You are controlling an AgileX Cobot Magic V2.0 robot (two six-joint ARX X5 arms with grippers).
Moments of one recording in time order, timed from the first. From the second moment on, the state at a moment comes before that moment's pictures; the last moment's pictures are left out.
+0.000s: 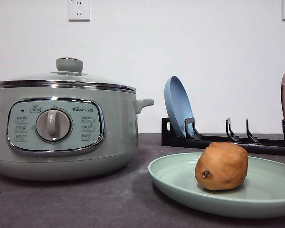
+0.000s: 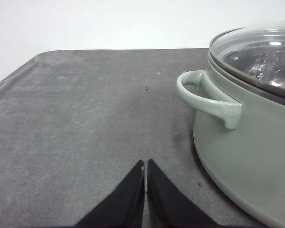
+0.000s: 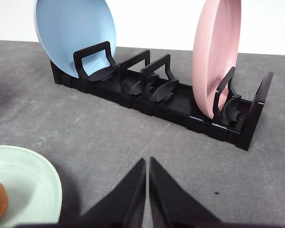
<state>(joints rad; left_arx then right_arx) 0.06 0.01 0.03 -0.18 0.02 0.04 -0.01 0.01 0.02 -0.16 -0.13 0.01</state>
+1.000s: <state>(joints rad) 0.06 0.01 0.03 -0.18 0.02 0.04 -0.01 0.01 0.02 -0.16 -0.13 0.01</state>
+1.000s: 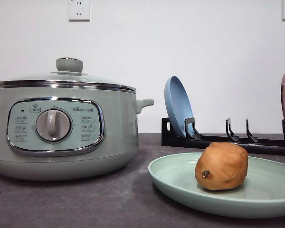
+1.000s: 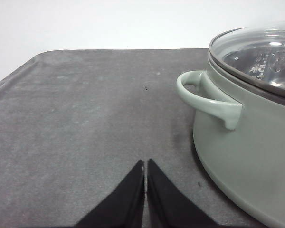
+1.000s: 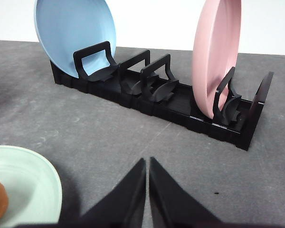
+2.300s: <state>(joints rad) 0.06 0.01 0.03 -0.18 0.02 0.04 -0.01 0.01 0.02 -0.16 -0.13 0.01</state>
